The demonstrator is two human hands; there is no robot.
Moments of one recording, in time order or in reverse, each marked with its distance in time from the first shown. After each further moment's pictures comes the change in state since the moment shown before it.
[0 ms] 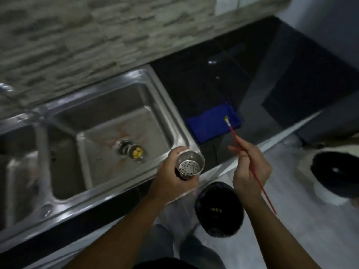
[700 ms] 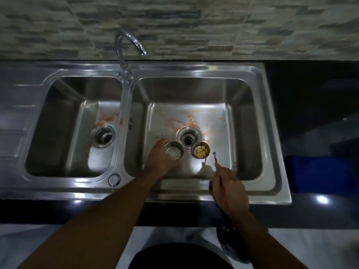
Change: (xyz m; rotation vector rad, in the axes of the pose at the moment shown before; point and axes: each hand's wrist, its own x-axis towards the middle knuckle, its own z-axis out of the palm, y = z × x) left_hand 0.020 -0.190 -0.220 0.121 0.301 -0.579; right_hand -0.085 -0.025 0.230 -0.602 -1.053 -0.048
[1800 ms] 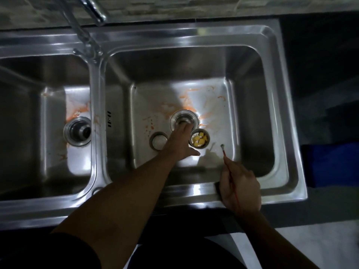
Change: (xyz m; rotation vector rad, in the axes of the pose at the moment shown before) left_hand 0.088 -0.004 0.087 0.373 -0.449 0.183; right_hand 0.019 0.001 0.006 -0.053 0.042 0.089
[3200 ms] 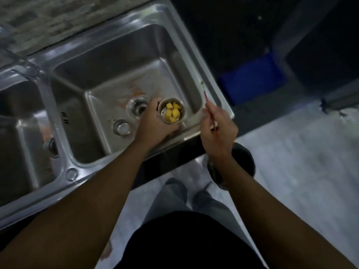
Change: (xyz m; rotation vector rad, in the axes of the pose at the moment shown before) left_hand -0.122 0.139 0.024 -0.271 0.291 0.283; right_hand -0.074 0.061 -0.046 0.455 0.774 0.092
